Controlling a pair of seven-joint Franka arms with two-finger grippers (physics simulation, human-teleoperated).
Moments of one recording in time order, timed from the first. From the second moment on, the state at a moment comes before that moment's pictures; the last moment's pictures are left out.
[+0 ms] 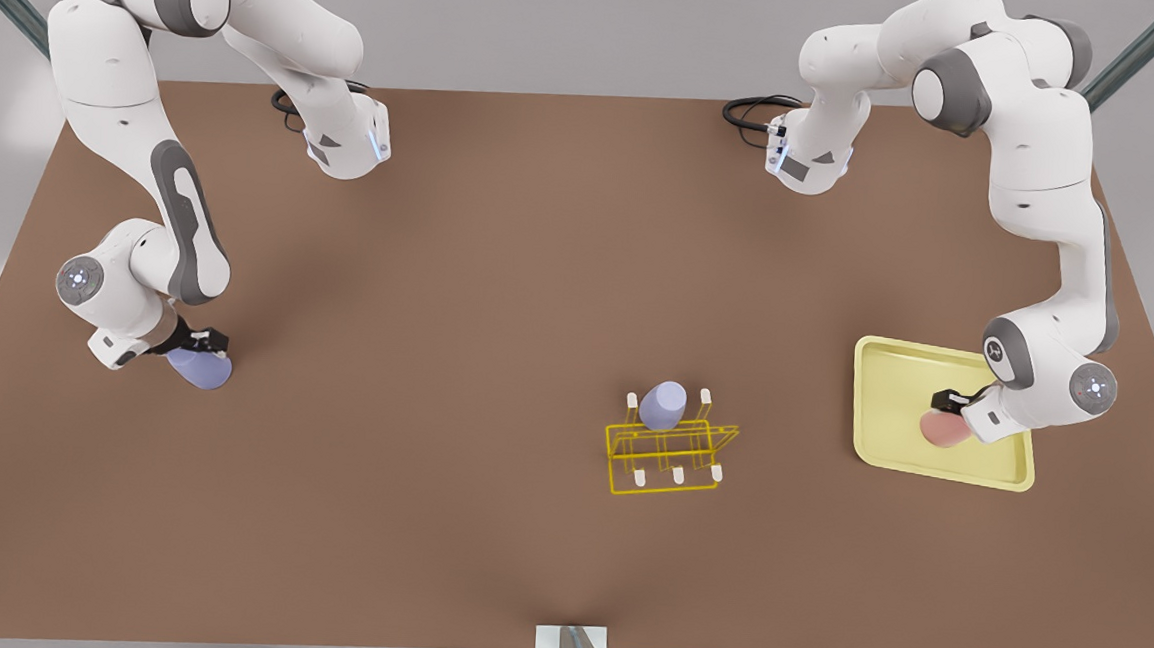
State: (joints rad) left arm 0.09 0.61 0.23 -1.80 -0.08 2.27 0.63; right arm -0.28 0.38 -0.06 -2.23 0.01 2.60 -0.42
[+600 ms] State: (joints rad) left arm 0.09 0.55 0.23 -1.80 -0.08 2.22 0.62; right arm -0.28 0.39 -0.06 -2.22 0.01 2.62 -0.43
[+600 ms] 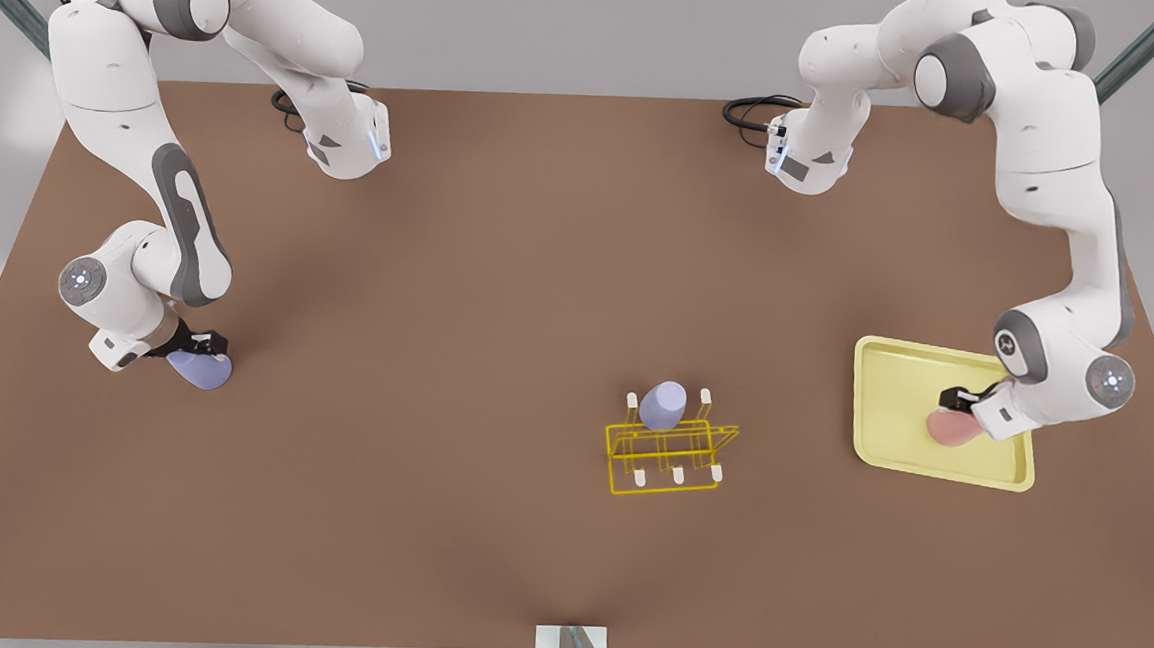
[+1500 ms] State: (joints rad) left arm -0.04 0.58 -0.03 -1.48 -0.16 2.11 0.23; right arm -0.27 0.33 0.15 -2.16 0.17 2.50 -0.46
